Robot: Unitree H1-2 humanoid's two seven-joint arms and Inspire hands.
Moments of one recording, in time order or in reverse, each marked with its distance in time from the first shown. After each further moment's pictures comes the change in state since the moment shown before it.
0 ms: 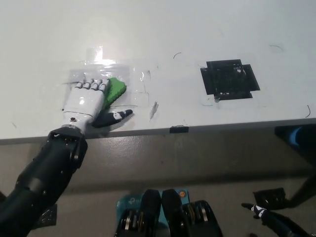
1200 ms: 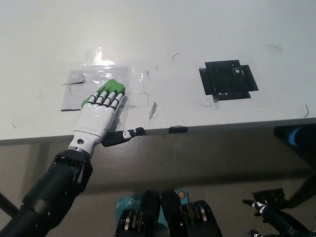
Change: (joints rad) left_arm 0.093 -0.031 0.007 0.035 0.010 -0.106 0.182; right_arm -0.009 0.006 -0.020 -0.004 -0.009 0.001 0.018
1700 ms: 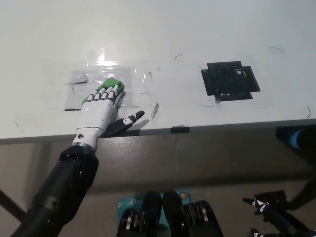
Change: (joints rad) left_arm -0.008 -0.098 0.176 0.052 -0.172 -0.075 -0.029; right_arm -0.001 0.002 -0.005 0.001 0.001 0.000 0.002
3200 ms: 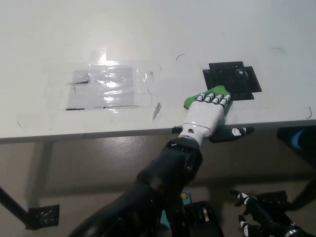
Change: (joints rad) left_arm -0.281 -0.415 -0.273 0.374 0.068 0.099 -0.028; right_arm -0.033 0.122 0.031 0.008 -0.272 0.000 0.034
